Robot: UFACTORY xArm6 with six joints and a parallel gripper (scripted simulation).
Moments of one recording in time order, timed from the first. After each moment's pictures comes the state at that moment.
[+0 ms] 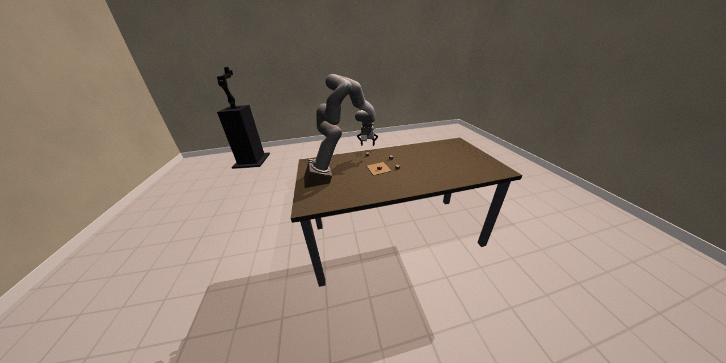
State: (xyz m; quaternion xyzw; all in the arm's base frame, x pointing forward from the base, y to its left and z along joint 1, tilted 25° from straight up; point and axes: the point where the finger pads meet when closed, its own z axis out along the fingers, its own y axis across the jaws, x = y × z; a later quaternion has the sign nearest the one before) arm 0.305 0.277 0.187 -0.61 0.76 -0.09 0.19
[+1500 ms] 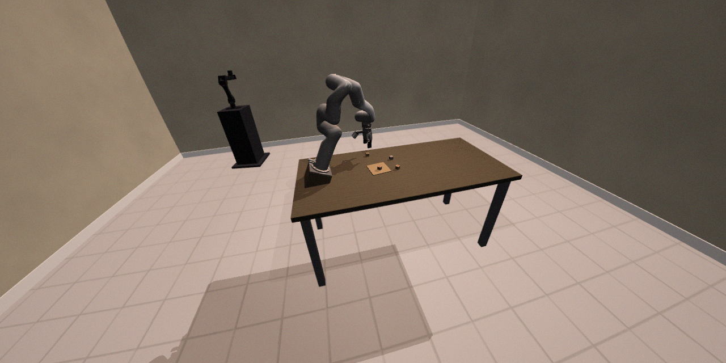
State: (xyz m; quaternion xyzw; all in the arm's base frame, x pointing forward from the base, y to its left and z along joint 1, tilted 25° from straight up) arm 0.304 0.277 0.183 -0.14 0.97 0.01 0.21
